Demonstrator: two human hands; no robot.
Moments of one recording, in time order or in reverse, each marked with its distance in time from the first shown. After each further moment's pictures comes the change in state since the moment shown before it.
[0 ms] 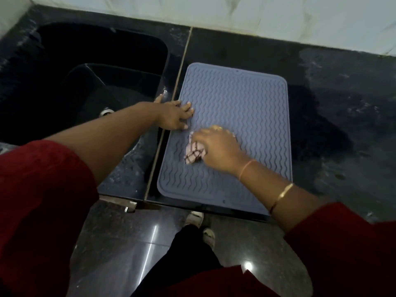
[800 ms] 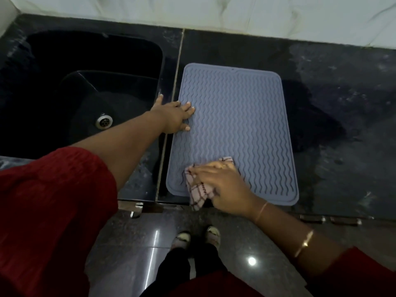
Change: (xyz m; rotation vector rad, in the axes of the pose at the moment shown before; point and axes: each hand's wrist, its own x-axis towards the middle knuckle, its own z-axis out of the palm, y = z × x) left_hand -0.011 0.006 0.005 0.064 0.119 -0.003; right_hand -0.073 -0.035 0.044 0.291 0.046 -0.067
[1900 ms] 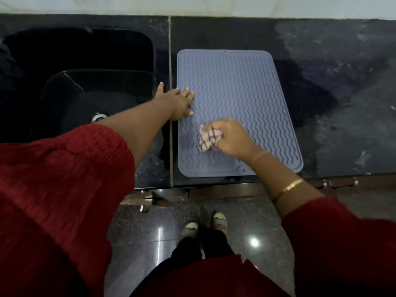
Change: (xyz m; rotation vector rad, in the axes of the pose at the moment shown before) left_hand 0.001 0.001 0.003 0.046 0.046 0.023; right_hand 0.048 0.003 -0.017 0.152 0.278 0.312
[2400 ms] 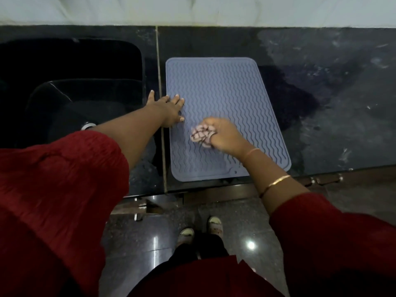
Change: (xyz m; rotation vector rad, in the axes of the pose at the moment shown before) left_hand 0.003 0.000 0.001 0.002 -0.022 -0.015; right_hand -0.001 -0.015 -0.011 0.314 0.023 0.158
